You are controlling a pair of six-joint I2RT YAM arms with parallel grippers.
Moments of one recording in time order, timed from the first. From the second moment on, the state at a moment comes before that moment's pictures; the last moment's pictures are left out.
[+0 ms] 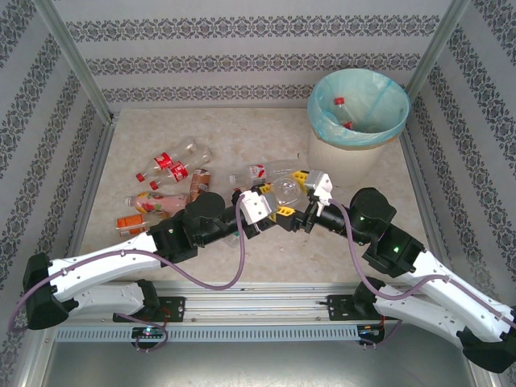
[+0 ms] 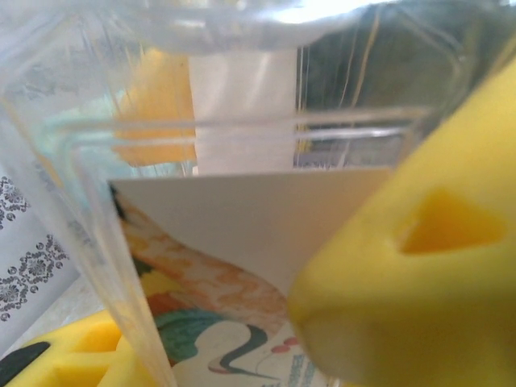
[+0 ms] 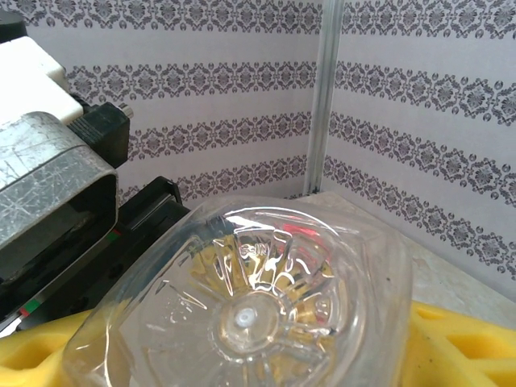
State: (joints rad) left arm -1.06 1.10 0.91 0.05 -0.06 0.30; right arm 0.86 0.72 0.83 -0.12 -0.18 -0.02
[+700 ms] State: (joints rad) left arm -1.07 1.12 0.91 0.08 -0.08 0.29; right arm 0.86 0.70 0.83 -0.12 -0.15 -0.02
